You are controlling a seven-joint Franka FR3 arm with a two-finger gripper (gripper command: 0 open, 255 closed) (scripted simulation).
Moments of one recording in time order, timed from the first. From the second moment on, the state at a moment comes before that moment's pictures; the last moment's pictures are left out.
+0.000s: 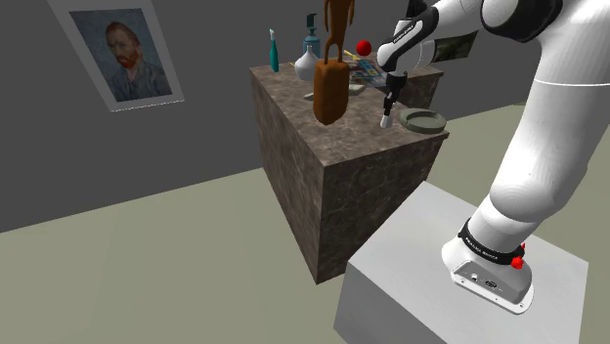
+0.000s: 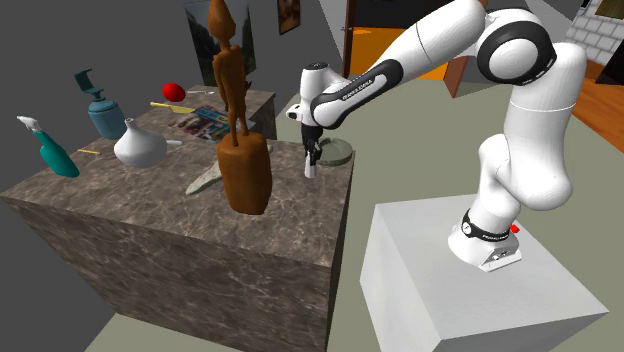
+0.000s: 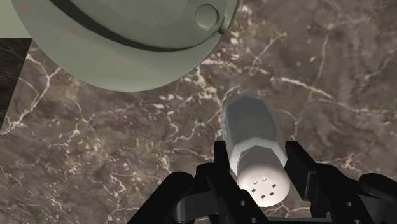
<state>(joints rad) -0.13 0.23 -0.46 -2.04 0.06 2.33 -0.84</state>
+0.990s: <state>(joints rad) -0.12 0.18 -0.47 -2.01 0.03 2.25 -0.83</state>
